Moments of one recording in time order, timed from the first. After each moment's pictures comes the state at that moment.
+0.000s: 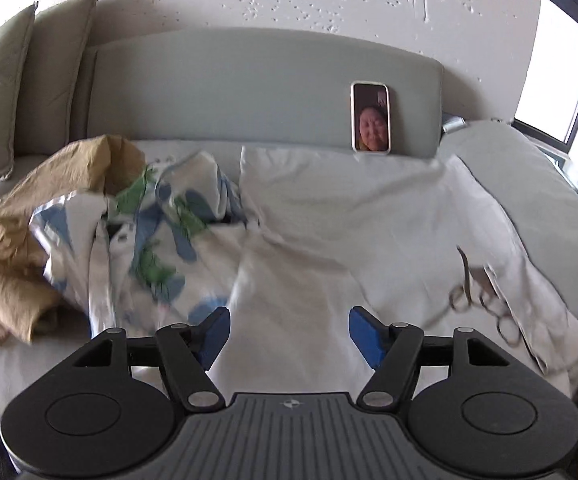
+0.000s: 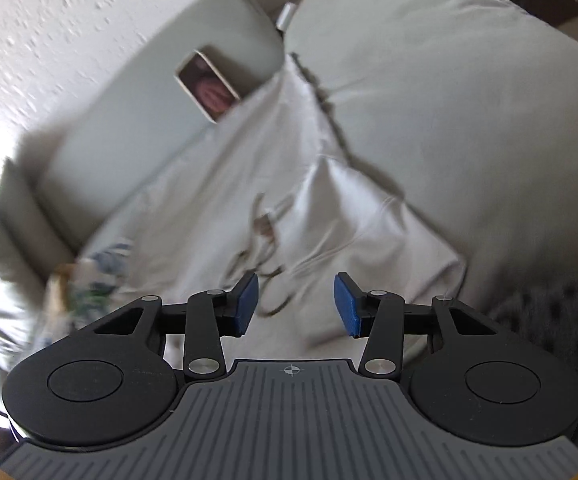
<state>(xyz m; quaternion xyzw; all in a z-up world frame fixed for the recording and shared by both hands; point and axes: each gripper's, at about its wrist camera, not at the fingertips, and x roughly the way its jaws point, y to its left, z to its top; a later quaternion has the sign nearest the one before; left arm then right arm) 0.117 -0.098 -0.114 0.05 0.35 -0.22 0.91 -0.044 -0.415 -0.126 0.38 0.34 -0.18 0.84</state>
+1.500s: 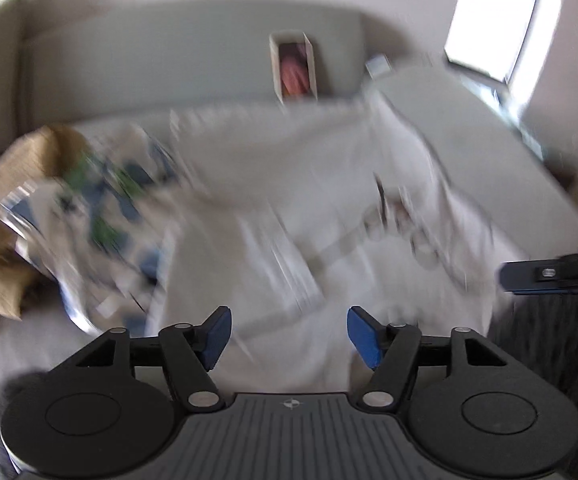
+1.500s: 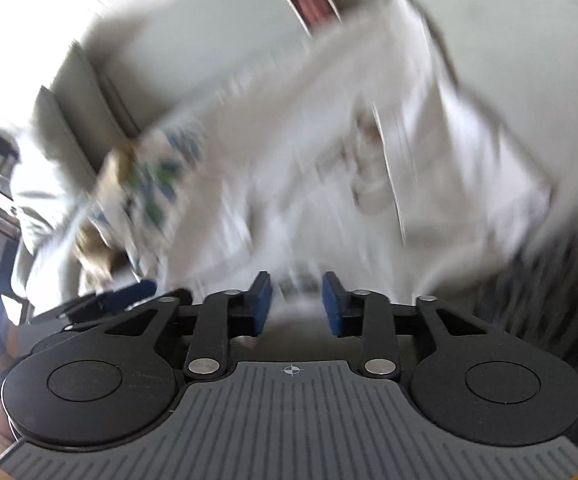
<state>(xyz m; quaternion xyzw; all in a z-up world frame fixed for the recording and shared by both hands) 0.059 -0.091 -0.071 0.07 0.39 -0.30 0.87 -0.066 -0.340 -0.079 0.31 0.40 -0.03 0.86</state>
